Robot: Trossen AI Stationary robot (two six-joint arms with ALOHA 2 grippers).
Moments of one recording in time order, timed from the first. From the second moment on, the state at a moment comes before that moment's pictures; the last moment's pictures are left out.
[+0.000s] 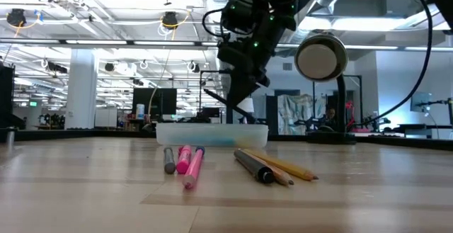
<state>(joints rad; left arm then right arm) 0.26 0.86 1.19 -0.79 -0.02 -0.12 -0.23 1.95 1.47 -0.57 0.02 0.11</state>
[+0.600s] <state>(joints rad) 0.26 0.86 1.19 -0.79 -0.03 -0.12 -0.23 1.97 1.47 -0.56 -0.08 0.05</state>
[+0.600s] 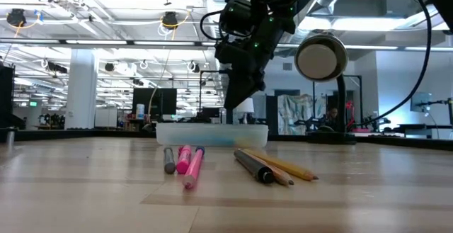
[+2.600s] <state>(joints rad) -0.15 1.62 0.77 -0.09 0.21 0.28 0.44 1.85 1.47 -1.02 0.17 1.27</state>
